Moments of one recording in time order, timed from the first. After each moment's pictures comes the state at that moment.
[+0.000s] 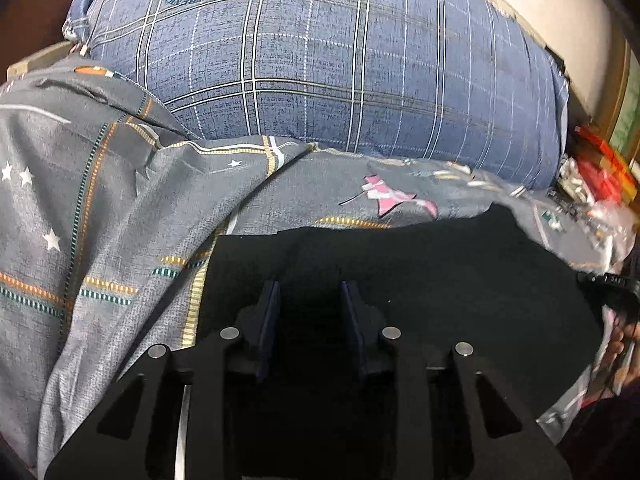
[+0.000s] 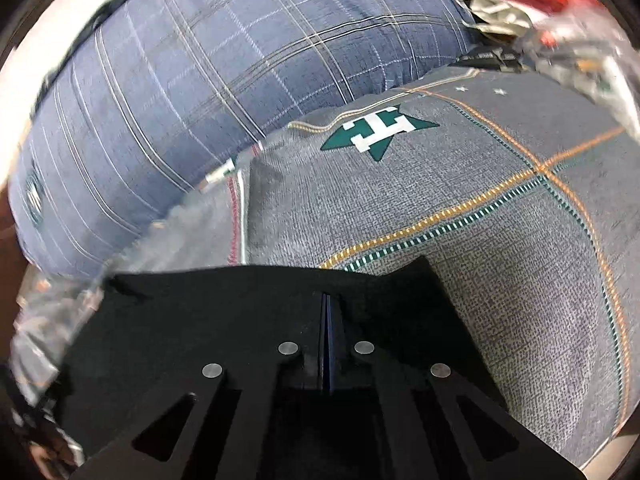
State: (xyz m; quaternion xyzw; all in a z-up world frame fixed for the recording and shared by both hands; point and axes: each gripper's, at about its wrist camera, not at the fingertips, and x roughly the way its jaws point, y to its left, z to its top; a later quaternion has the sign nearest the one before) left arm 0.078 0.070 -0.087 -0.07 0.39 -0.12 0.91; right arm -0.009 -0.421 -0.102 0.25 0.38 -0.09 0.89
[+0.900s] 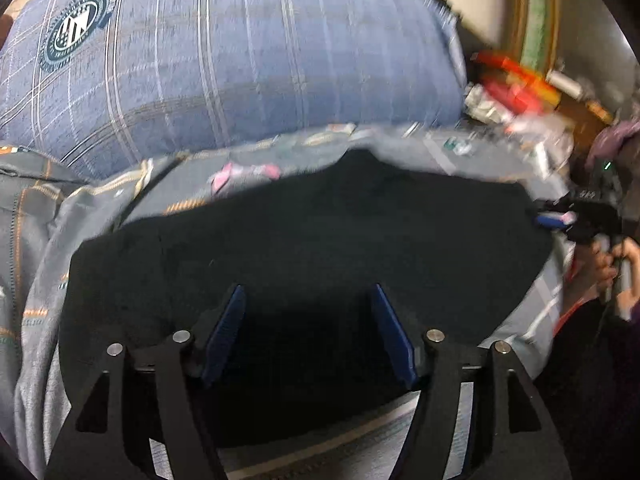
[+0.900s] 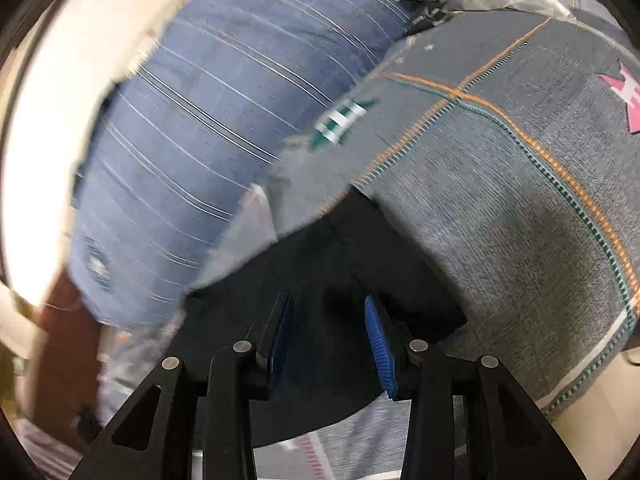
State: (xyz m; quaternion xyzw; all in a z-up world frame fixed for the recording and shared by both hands) left arm 0.026 -0.014 -0.082 0.06 0.38 -0.26 0.89; right arm -0.088 -0.433 -0.104 0.38 0.34 -0.07 0.85
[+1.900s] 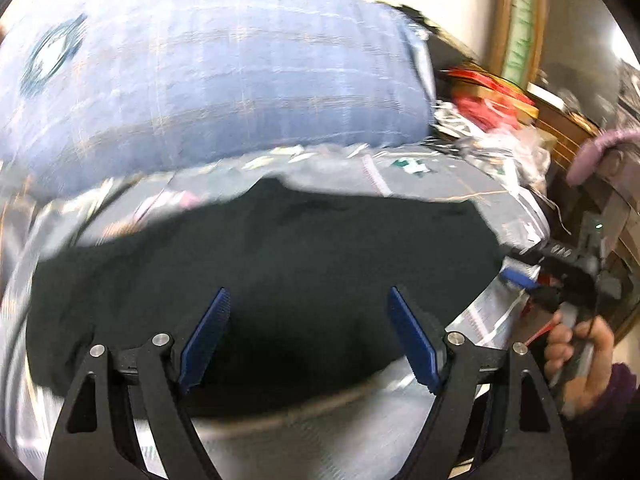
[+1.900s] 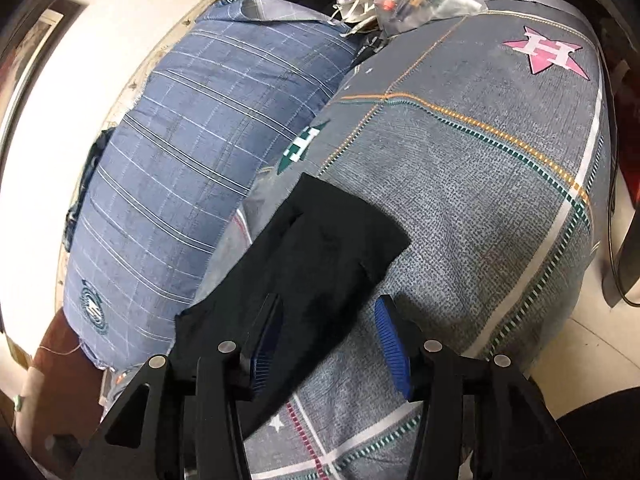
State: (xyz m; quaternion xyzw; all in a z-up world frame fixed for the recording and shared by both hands) left arm -0.016 -0.091 -0.036 0.03 0.33 -0.30 0.89; right arm -0.152 -0.411 -0.120 0.44 0.26 -0.14 0.85
